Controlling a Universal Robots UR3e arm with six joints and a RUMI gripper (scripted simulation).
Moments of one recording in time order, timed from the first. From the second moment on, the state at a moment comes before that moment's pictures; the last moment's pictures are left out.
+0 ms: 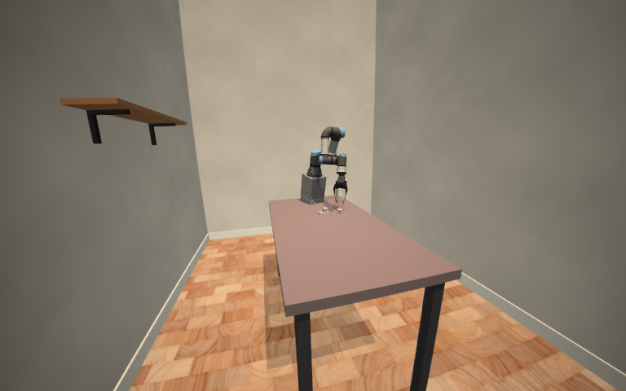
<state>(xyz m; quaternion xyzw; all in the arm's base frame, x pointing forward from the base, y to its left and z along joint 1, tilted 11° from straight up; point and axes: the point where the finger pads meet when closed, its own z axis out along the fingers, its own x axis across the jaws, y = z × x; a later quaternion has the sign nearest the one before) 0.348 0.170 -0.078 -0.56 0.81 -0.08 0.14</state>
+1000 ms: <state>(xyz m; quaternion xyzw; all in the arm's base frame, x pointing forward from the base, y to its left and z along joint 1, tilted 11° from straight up) 0.346 0.170 -0.074 -0.56 0.81 -0.11 0.17</state>
